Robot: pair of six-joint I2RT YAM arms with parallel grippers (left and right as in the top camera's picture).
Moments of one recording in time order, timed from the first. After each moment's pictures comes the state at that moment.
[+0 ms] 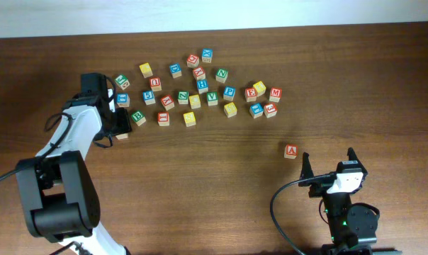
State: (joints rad) left arm 0.11 1.90 1.27 -0.66 -0.06 -0.12; right arm 0.02 0.01 0.01 -0.07 0.00 -0.01
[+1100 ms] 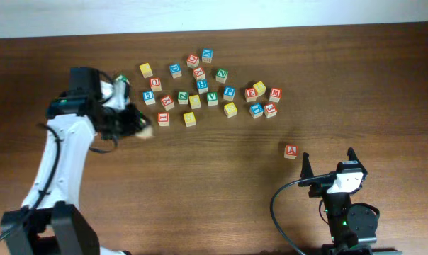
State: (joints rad) left arm 0.07 1.65 1.31 -0.95 0.42 -0.12; right arm 0.02 0.01 0.01 -0.07 0.00 0.00
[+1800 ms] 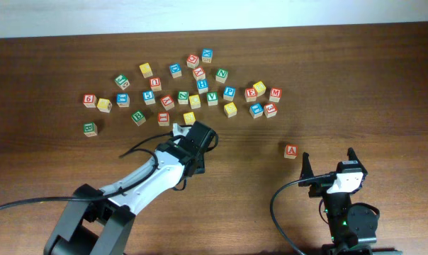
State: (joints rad) left arm -0.59 1.68 0.92 -0.56 -0.26 -0.61; right arm 0.02 0.01 0.01 -0.07 0.00 0.00
